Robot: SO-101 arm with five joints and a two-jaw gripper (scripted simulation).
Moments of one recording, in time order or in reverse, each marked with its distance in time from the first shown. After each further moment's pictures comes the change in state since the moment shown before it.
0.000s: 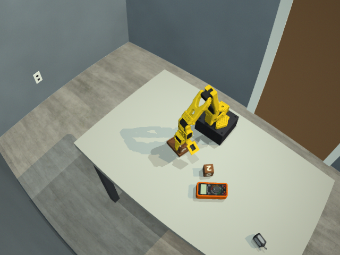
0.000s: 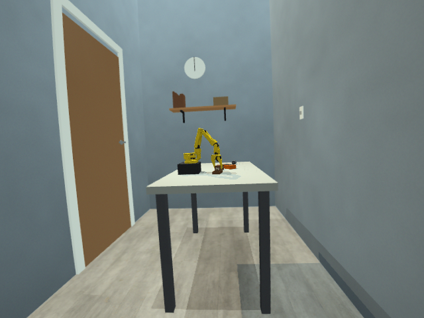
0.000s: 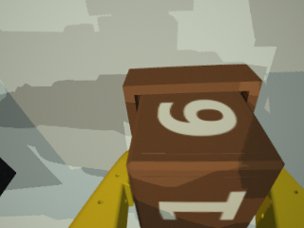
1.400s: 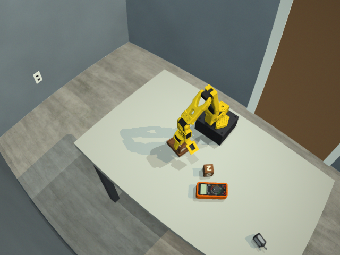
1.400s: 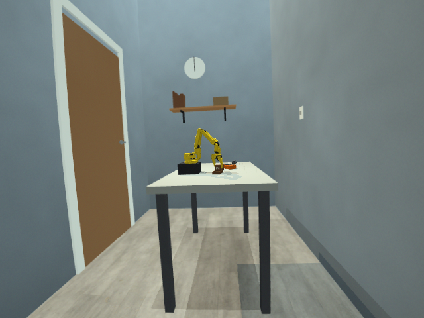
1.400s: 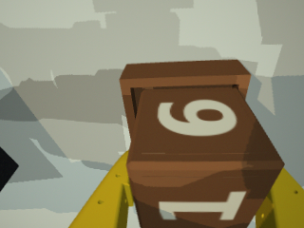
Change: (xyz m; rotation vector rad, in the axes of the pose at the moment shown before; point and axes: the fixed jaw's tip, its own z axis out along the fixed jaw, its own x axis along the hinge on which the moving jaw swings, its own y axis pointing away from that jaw) arm 0.000 -0.002 -0.006 -0.012 0.000 0.001
